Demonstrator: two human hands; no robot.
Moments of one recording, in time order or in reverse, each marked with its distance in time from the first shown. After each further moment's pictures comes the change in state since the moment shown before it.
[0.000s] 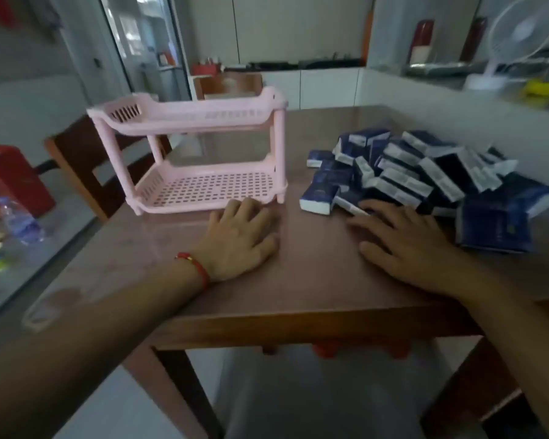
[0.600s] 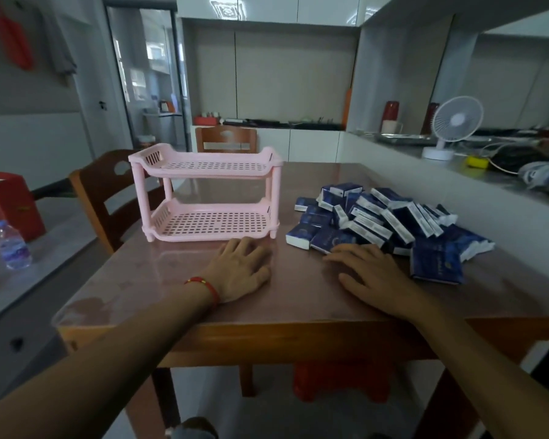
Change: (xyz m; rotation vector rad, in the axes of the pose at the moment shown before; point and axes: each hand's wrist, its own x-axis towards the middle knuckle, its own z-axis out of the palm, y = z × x) left_hand -0.012 0.002 -0.001 -0.025 -0.104 -0.006; right_hand -0.013 -0.008 -0.004 0.102 0.057 -0.084
